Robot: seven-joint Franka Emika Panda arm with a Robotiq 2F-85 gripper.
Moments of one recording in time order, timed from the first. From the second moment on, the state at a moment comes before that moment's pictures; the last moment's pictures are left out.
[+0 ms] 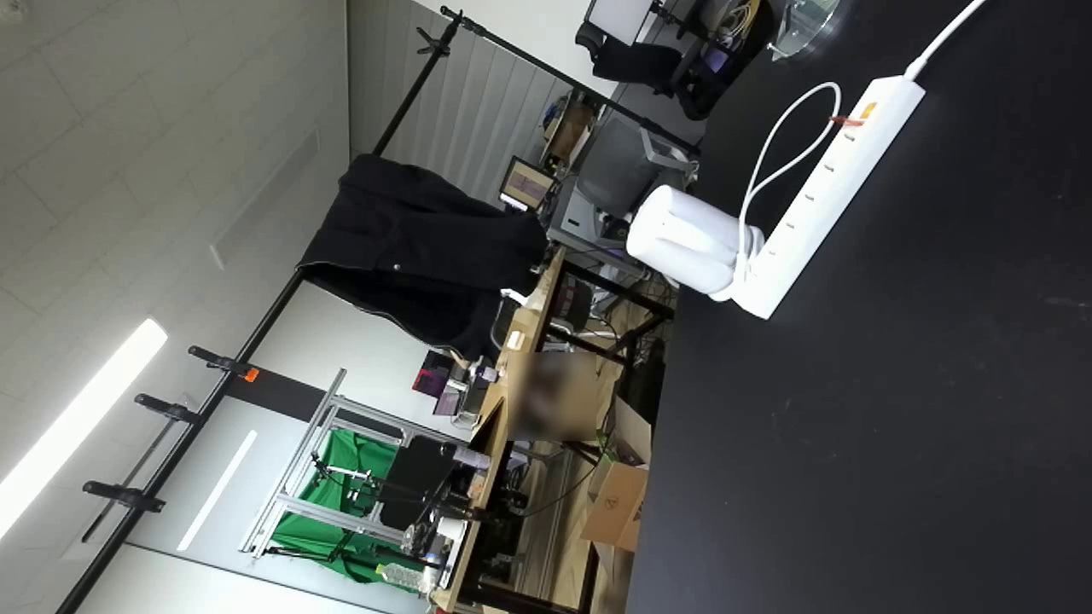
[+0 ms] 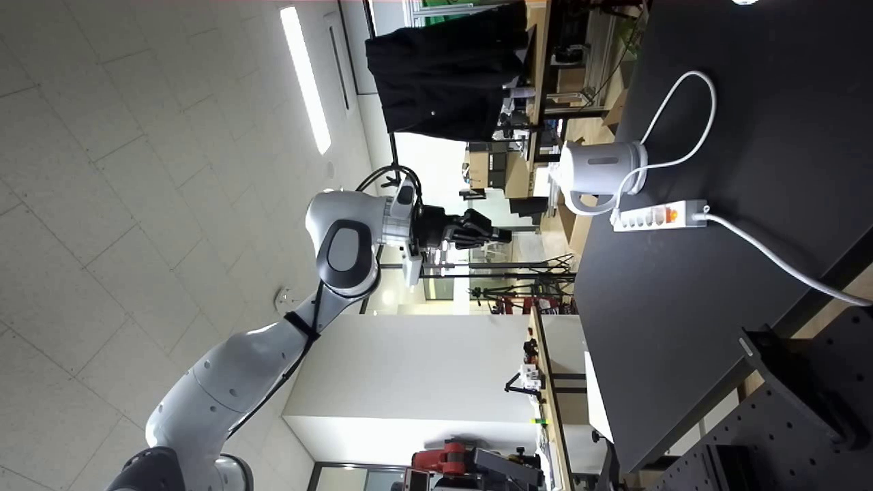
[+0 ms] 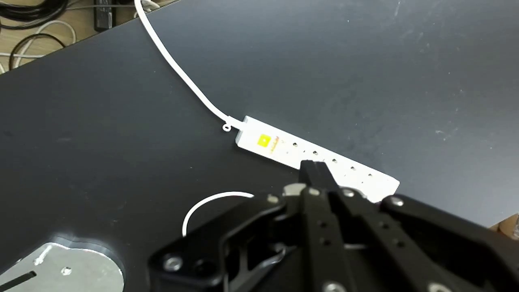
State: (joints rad) arm -0.17 -0.03 -0.22 -2.29 0.25 2.20 -0.13
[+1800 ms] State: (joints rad) arm -0.20 0.52 -0.10 -2.03 0.41 2.46 -0.07
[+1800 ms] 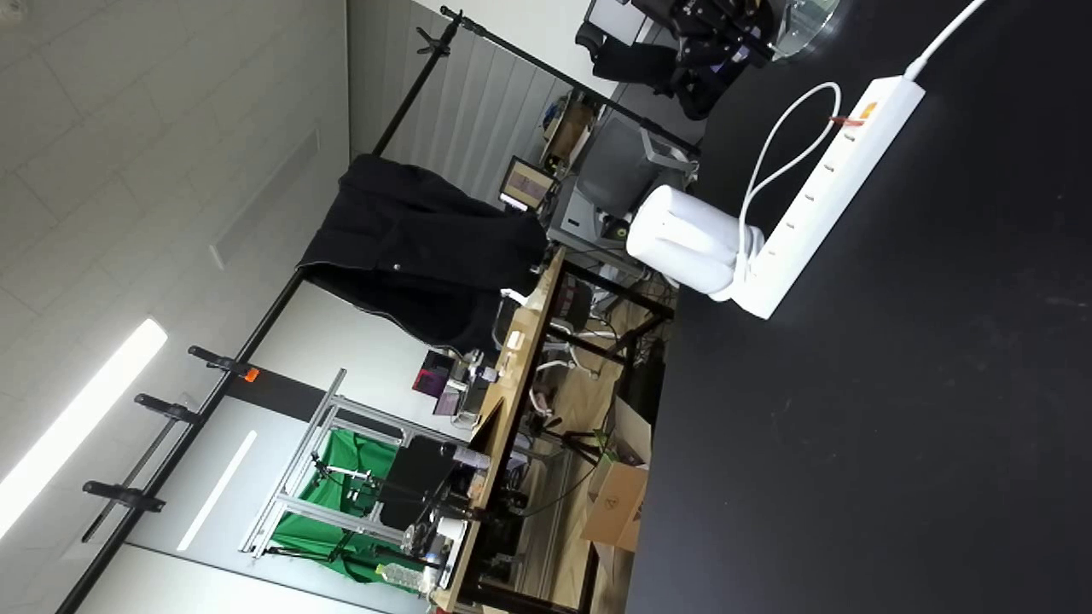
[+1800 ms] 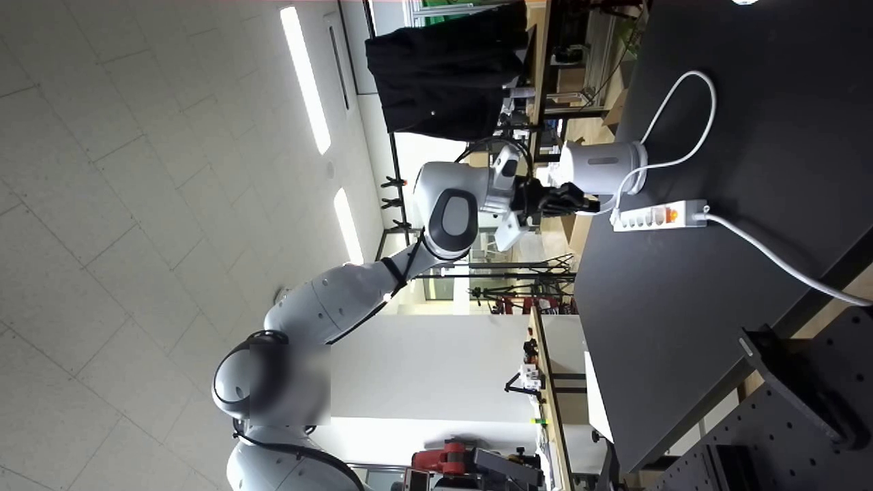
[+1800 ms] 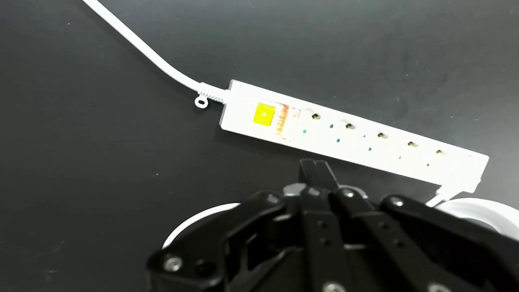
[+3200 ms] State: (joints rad) arm -0.19 0.59 -0.09 -2.03 0.38 2.54 -0.02
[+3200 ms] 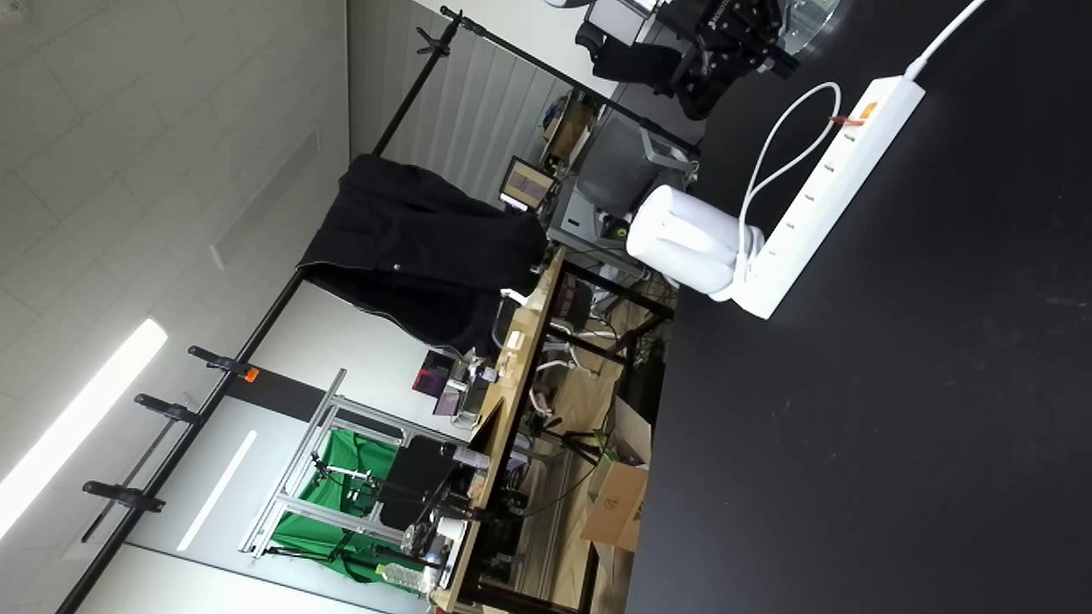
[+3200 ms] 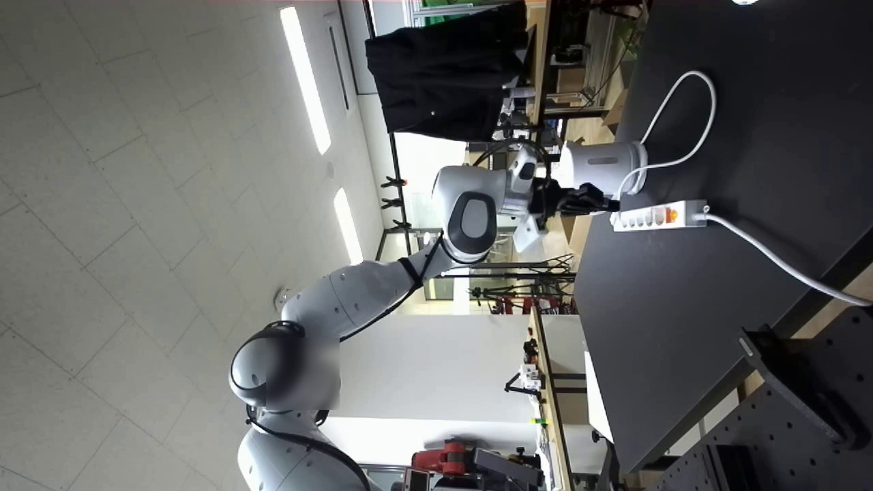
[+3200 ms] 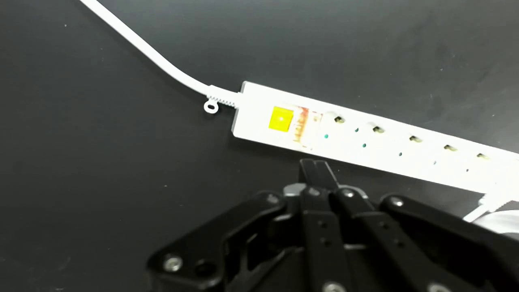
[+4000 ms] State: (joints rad) arm -0.18 0.73 -0.09 -1.97 0.35 2.57 0.12
